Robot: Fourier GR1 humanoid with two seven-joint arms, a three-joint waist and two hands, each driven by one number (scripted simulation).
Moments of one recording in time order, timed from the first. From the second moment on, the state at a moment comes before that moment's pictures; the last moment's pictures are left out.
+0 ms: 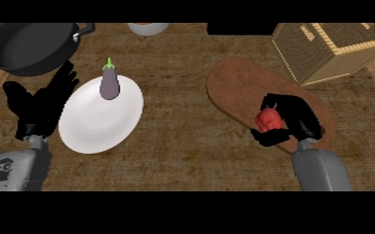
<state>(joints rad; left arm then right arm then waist) -0.22 0.28 0.14 -1.40 0.08 -0.04 0.22 -0.24 -0.04 -0.13 -1.31 1.10 0.13 -0.08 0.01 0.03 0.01</state>
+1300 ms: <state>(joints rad) -0.33 0.24 0.04 -1.40 0.06 -0.08 0.24 -1.05 -0.06 -0.45 -1.04 1.57 -0.53 1.00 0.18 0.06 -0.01</state>
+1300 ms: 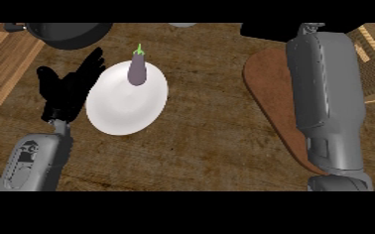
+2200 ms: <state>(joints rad) -0.33 0.24 0.06 -1.38 0.05 -0.06 0.25 -1.30 -0.20 -0.62 -0.73 2.05 -0.44 1.20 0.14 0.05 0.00</state>
